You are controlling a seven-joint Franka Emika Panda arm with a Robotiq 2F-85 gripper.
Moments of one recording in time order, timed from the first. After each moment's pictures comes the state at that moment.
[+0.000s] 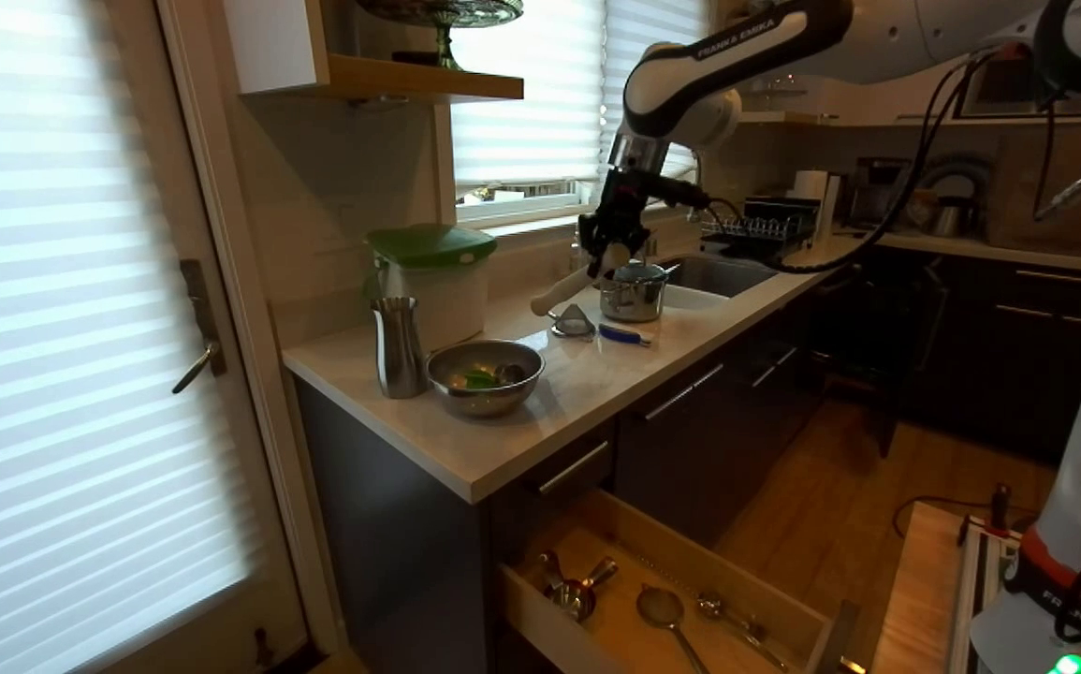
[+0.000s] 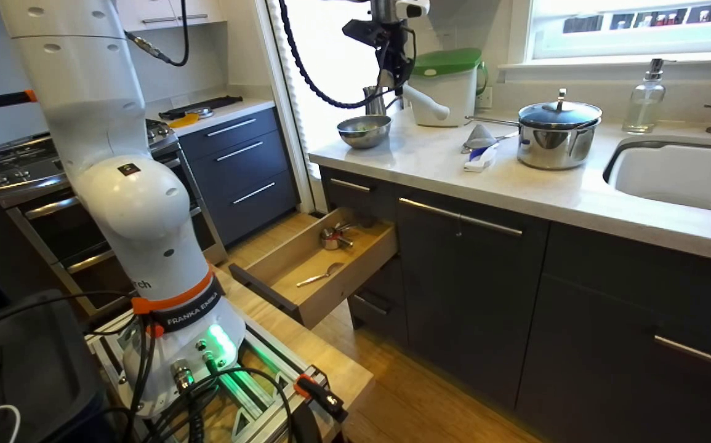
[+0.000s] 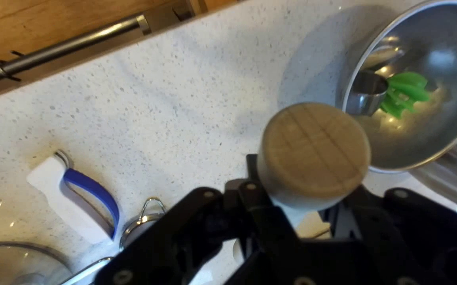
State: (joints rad) arm -0.03 0.10 -0.06 -1.78 0.19 2.08 0.17
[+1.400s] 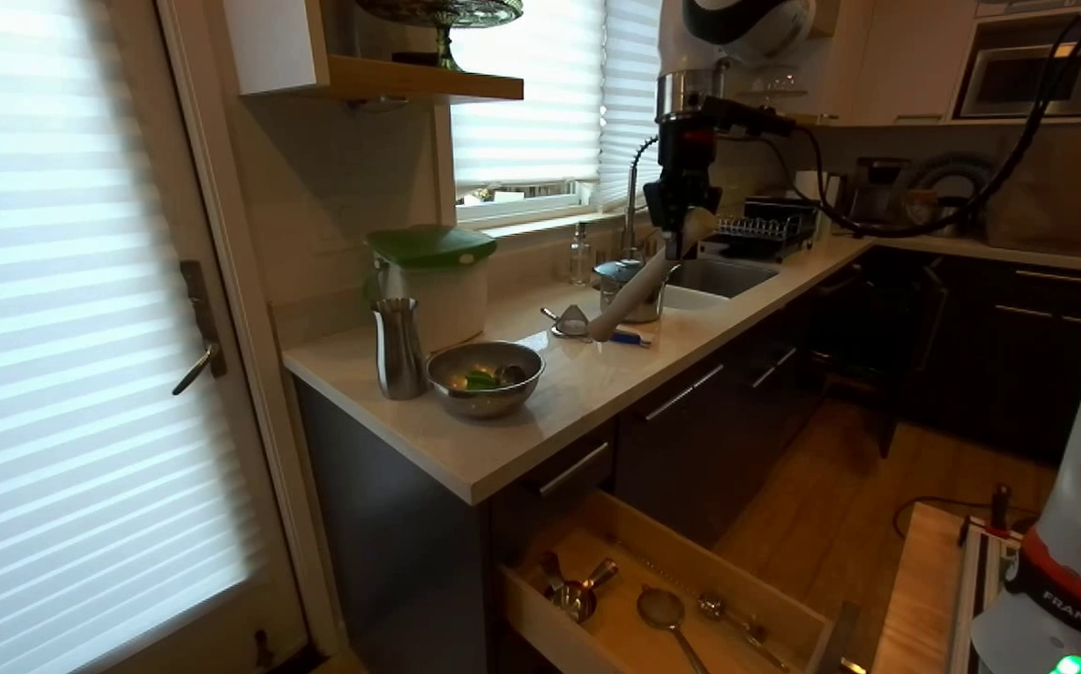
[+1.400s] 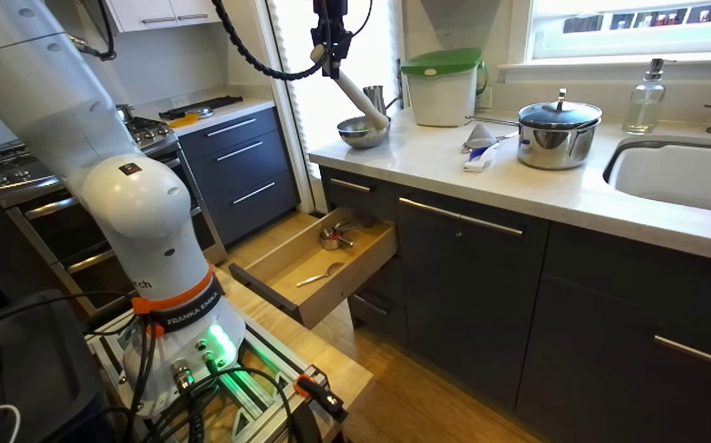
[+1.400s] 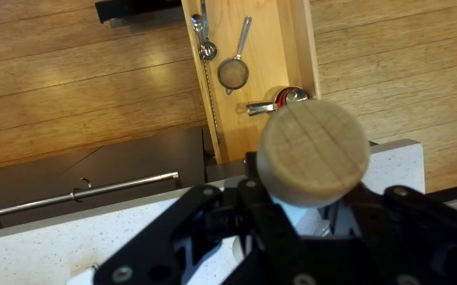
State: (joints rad) arm -0.01 -0.18 0.01 -1.88 0.12 1.59 0.19
